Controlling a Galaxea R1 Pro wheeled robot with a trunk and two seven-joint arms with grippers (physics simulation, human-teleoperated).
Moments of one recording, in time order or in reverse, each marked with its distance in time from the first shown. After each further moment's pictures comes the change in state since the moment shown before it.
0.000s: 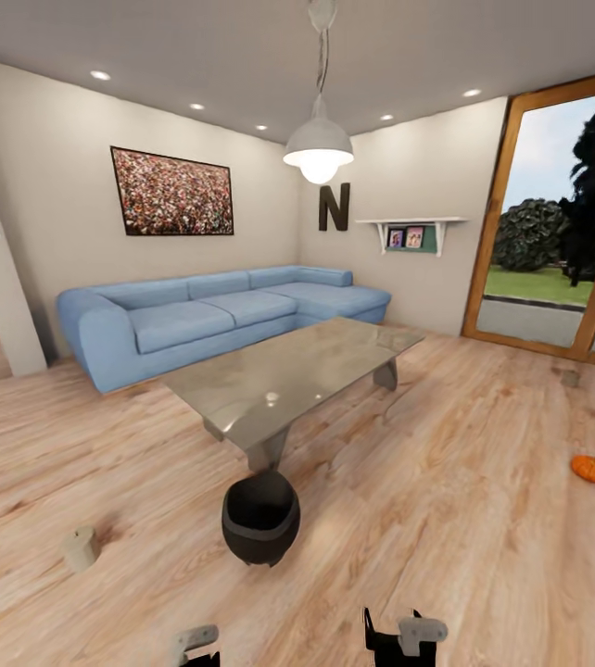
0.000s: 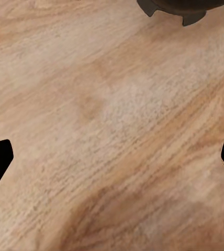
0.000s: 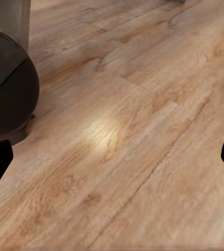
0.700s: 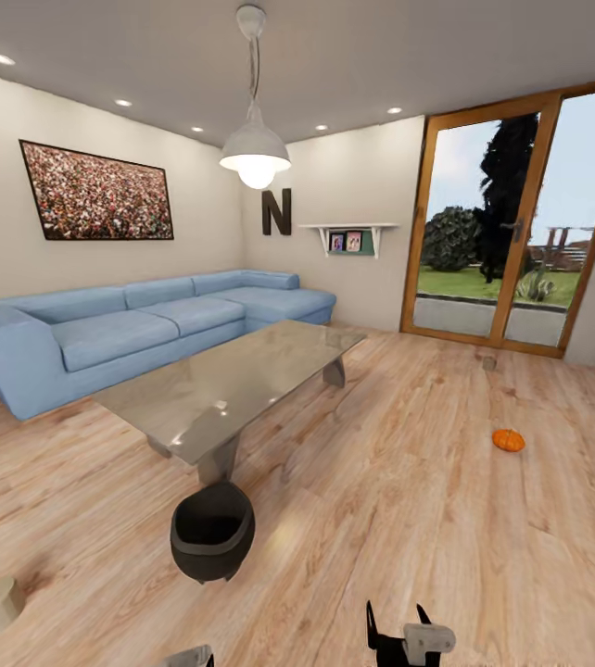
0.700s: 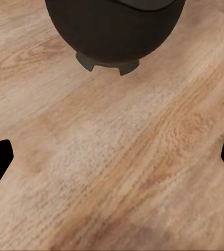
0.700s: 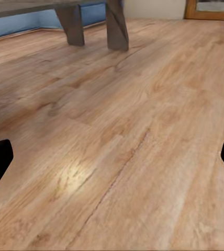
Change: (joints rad) left arm 0.090 -0.008 -0.003 0.000 0.001 -0.321 0.001; right arm 0.003 0.008 0.002 0.066 0.005 -0.241 0.001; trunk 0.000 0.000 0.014
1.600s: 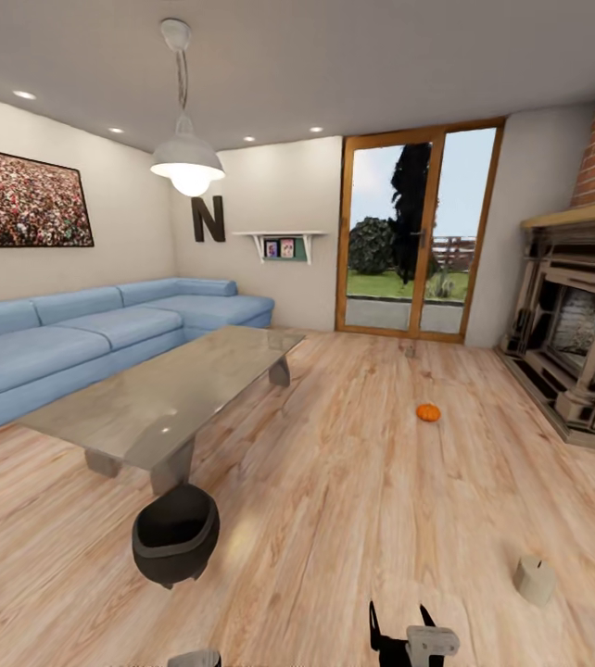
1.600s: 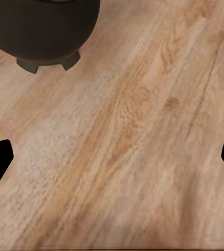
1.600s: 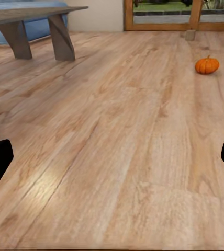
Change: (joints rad) left arm 0.003 -0.009 0.000 0.000 -0.081 -0.006 0.000; right arm 0.006 -0.006 -0.001 0.002 -0.001 -0.031 0.000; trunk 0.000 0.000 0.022
